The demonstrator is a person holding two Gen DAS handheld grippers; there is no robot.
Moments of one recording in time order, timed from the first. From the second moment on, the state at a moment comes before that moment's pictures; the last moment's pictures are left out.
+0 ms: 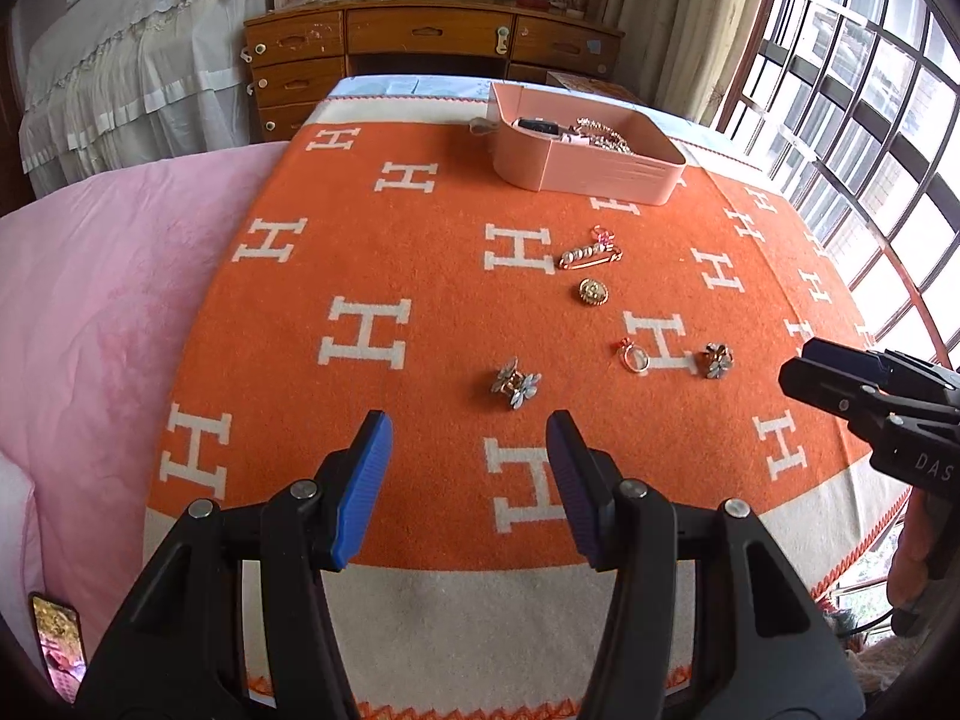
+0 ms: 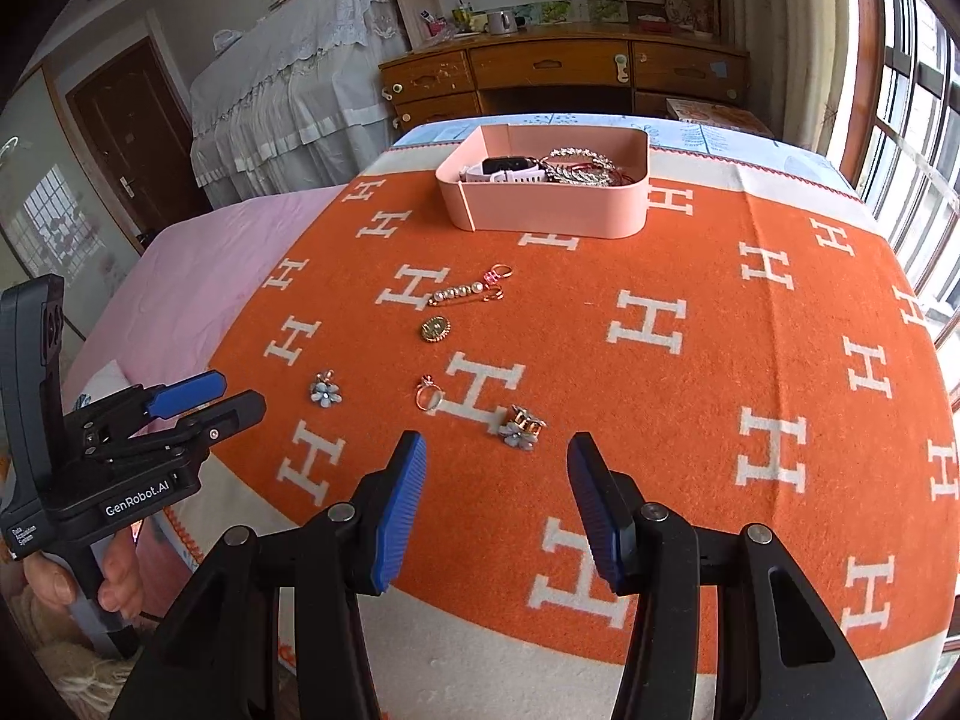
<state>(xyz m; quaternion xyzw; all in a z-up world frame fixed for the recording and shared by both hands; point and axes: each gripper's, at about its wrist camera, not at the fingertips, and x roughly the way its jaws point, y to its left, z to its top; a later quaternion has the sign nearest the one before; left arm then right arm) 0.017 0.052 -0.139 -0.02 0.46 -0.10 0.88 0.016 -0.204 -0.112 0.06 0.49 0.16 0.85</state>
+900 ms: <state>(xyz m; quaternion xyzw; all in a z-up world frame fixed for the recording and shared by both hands) 0.044 0.033 -0.164 0.00 0.48 -0.14 0.87 0.045 -0.187 -0.163 0.05 0.51 0.18 0.84</state>
